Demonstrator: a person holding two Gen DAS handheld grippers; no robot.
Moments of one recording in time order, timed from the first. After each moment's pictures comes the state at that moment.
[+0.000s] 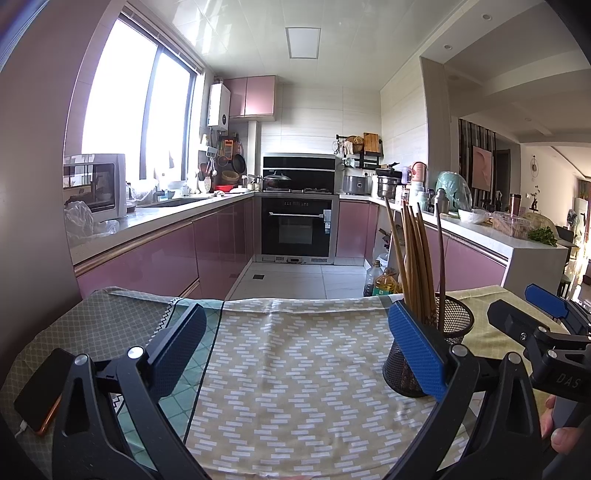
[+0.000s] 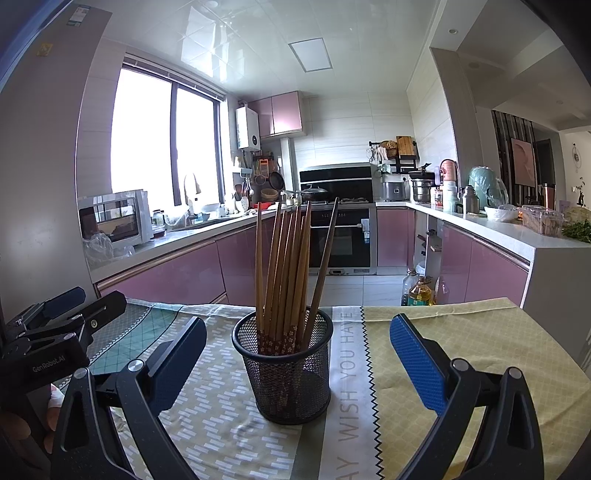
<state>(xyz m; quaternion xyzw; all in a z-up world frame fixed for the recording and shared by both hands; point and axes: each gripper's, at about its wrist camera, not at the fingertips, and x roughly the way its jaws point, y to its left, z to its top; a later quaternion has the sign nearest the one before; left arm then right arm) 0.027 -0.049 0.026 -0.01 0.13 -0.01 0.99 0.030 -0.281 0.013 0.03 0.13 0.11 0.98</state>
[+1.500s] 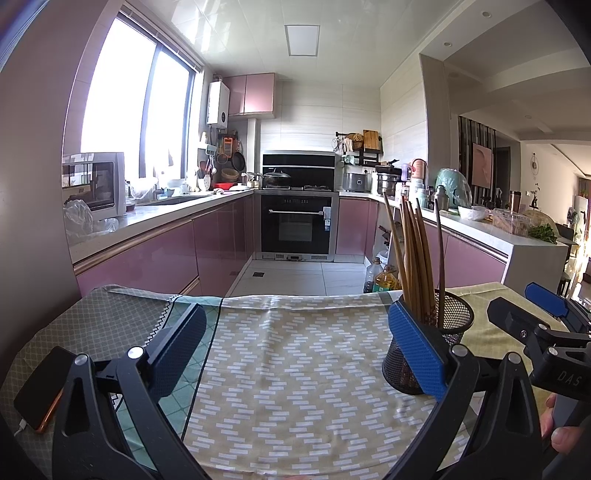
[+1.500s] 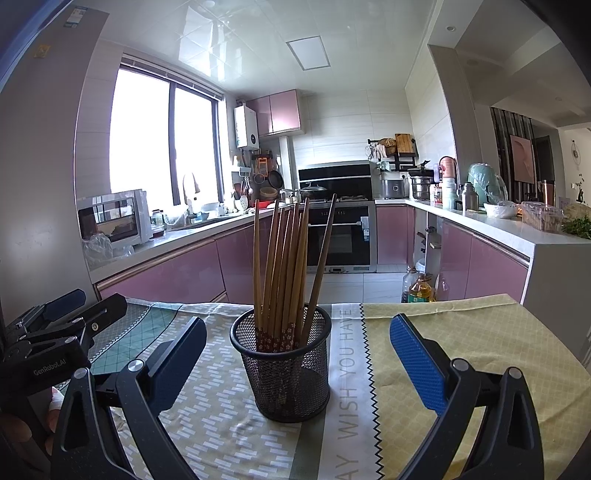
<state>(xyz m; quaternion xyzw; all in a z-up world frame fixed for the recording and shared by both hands) 0.028 -0.050 0.025 -0.01 0.13 -0.01 0.99 0.028 -0.283 0.011 0.04 0.14 0.11 0.98</state>
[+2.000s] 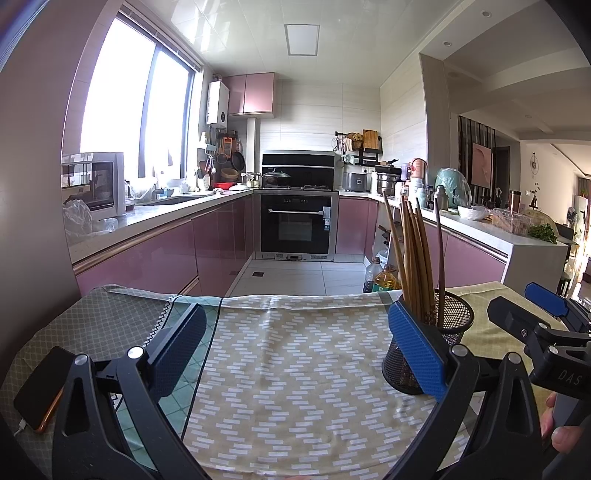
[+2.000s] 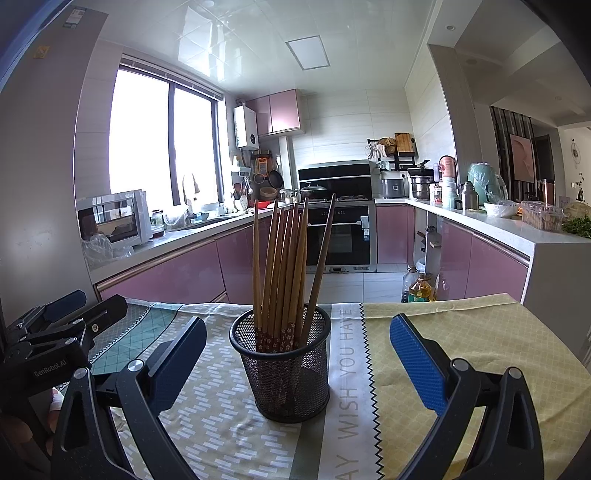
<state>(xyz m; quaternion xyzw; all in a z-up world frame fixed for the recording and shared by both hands) 0.028 -0.051 0.024 -0.01 0.13 -0.01 0.99 0.029 -0.282 0.011 0.04 0.14 0.11 0.98</state>
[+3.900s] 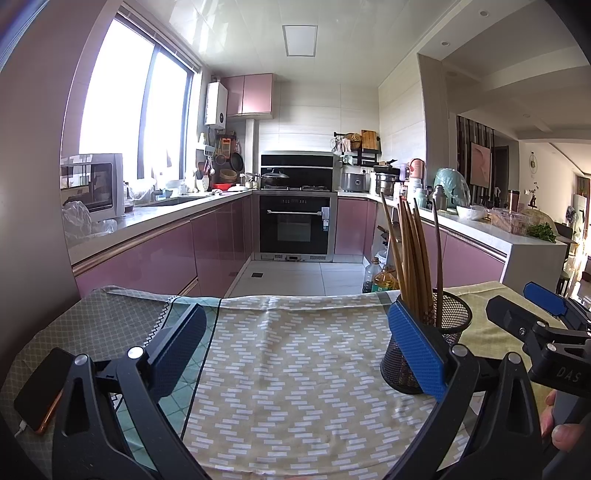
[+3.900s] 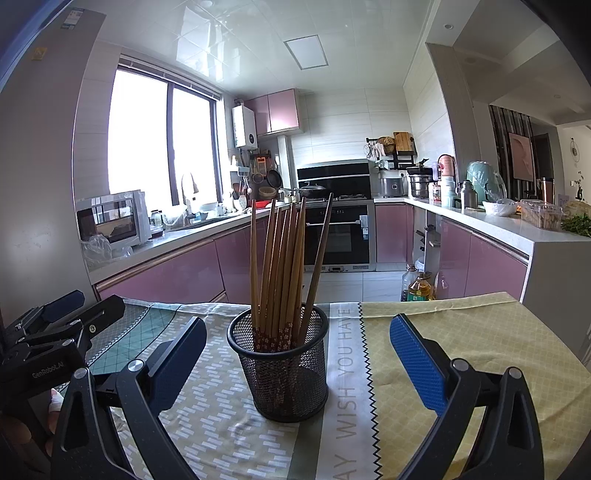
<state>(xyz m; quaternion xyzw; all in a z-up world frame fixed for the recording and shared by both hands) 0.028 -0.052 0.024 -0.01 0.13 -0.01 0.99 0.031 -0.281 0.011 0.04 0.14 0.10 0.98</state>
